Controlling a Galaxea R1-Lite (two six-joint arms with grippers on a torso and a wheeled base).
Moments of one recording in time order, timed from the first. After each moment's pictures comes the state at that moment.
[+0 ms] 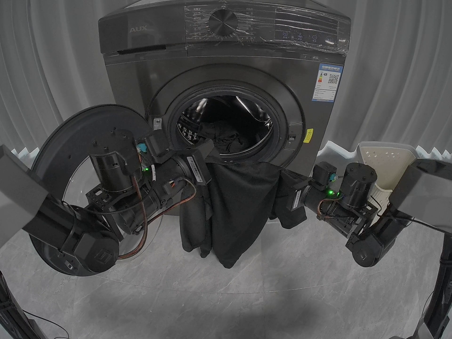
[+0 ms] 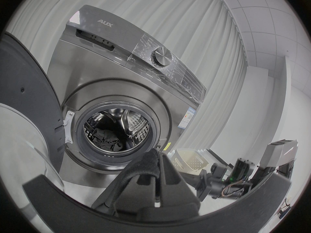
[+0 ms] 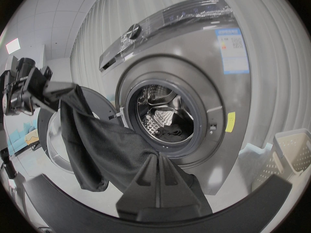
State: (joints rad) left arm -0.58 1.89 -0.82 -1.17 0.00 -0.34; right arm 0.47 2.16 -0.77 -1.42 0.06 0.03
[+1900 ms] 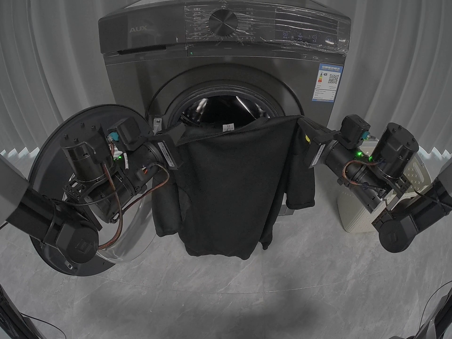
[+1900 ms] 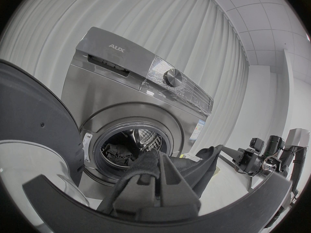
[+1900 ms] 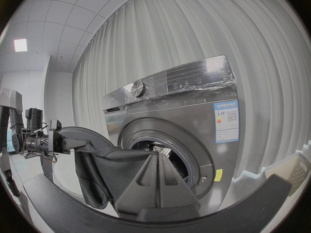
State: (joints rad) left arm -0.48 1.83 -0.78 -1.22 -0.01 -0.29; right arm 0.51 1.89 -0.80 -1.38 -0.01 0.01
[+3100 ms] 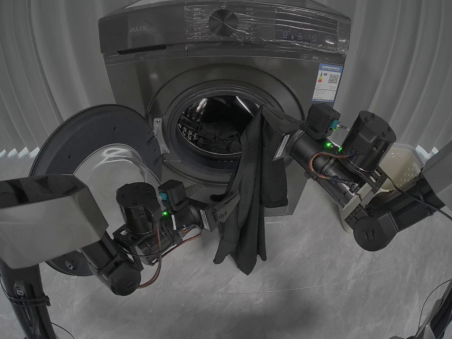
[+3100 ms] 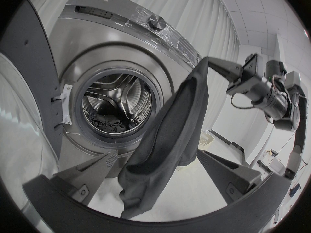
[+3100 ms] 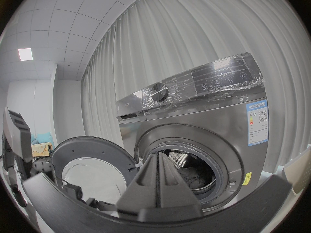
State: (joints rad) left arm -0.56 2.14 -0.68 -1.46 -0.08 -0.20; right arm 0.64 1.97 -0.99 -1.31 -0.04 0.02
